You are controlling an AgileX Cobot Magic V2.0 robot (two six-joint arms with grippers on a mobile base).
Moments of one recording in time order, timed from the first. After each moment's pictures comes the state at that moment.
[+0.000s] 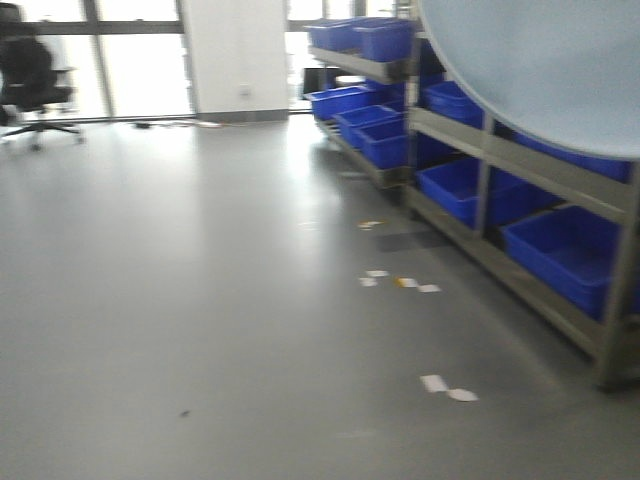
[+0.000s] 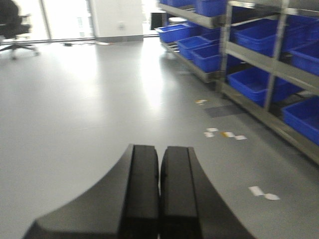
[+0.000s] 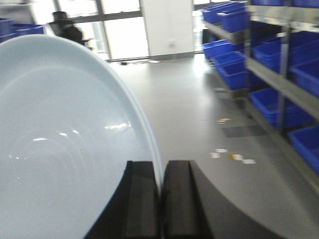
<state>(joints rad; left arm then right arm) -0.07 0.41 -0.34 -0.10 0.12 0.12 0.19 0.54 -0.33 0.17 -0.13 -0.02</state>
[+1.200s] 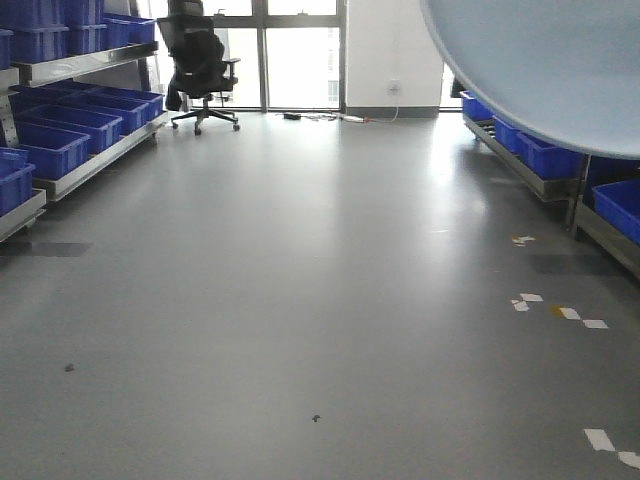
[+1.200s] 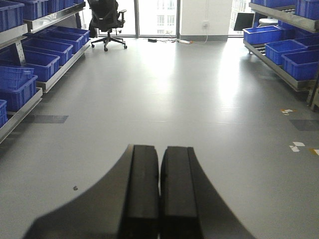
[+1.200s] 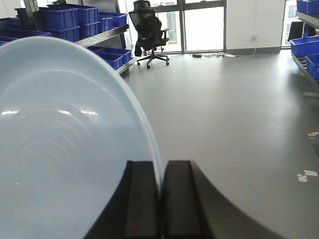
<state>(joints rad) -0.07 0.40 -0.34 -0.10 0.12 0.12 0.19 0.54 -0.33 0.17 -0.13 -0.02</state>
